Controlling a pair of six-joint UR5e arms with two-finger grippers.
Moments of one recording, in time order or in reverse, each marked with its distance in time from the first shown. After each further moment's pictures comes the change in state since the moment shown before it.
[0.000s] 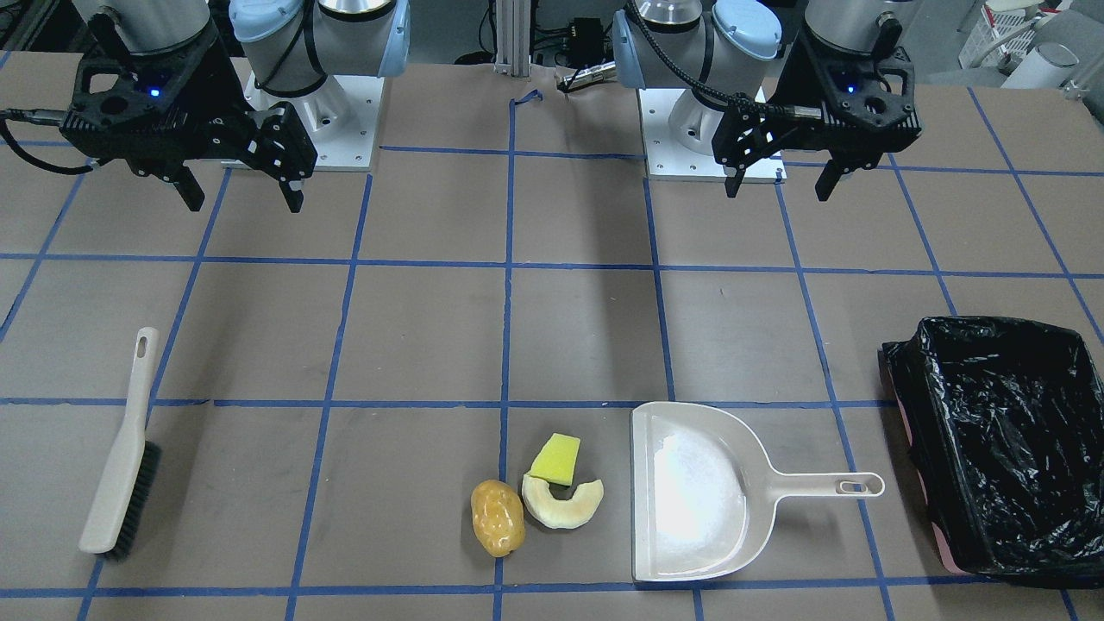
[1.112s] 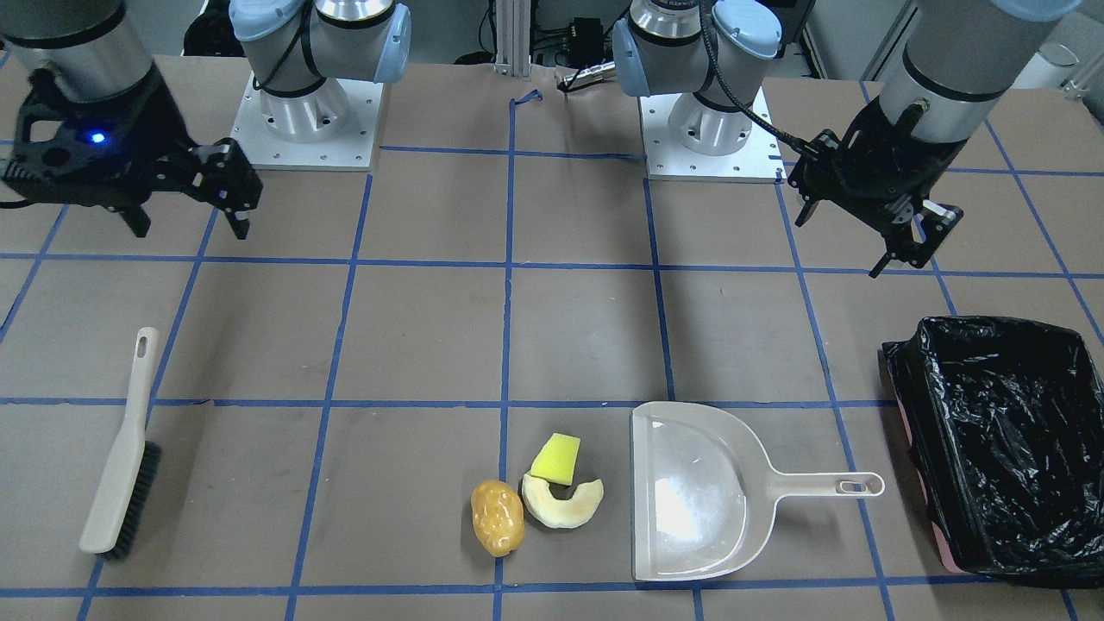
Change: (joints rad) left arm 0.124 -0.114 0.027 0.026 0.045 1.001; right arm -0.128 0.041 0.028 -0.020 -0.042 -0.150
